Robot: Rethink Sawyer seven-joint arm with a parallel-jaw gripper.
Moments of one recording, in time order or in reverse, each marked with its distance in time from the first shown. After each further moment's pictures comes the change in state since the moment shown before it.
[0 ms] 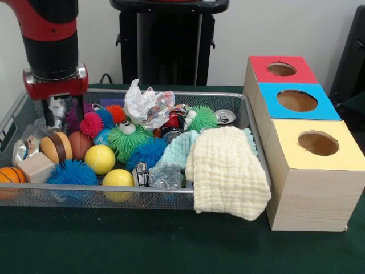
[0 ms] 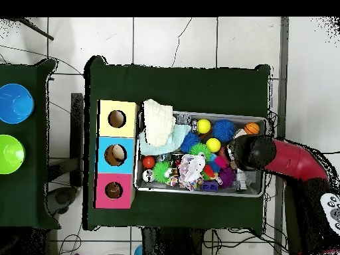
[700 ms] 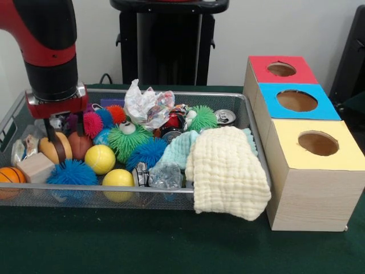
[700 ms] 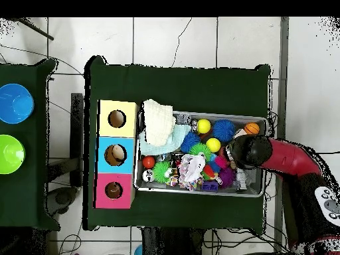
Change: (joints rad) arm -0.026 0.085 0.029 -0.055 -0.054 0.001 0.000
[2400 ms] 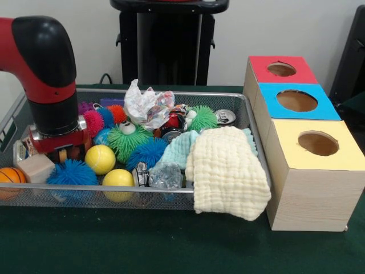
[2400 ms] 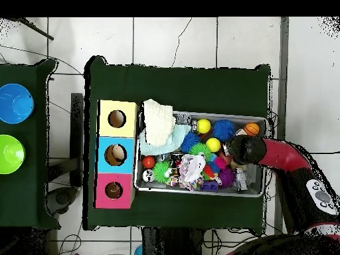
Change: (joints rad) arm -0.077 0.145 0.104 -0.073 -0.115 -0.081 0.000
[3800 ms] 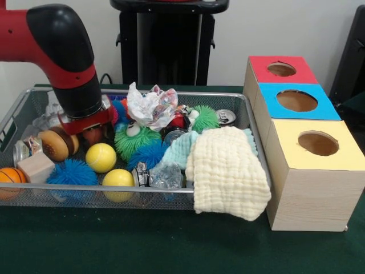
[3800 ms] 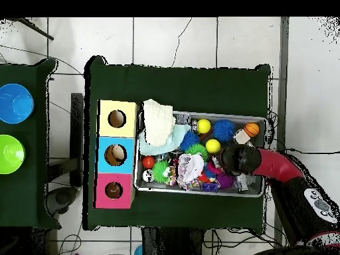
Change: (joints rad) arm -0.050 -0.045 0.052 0.172 0.046 0.052 -0.001
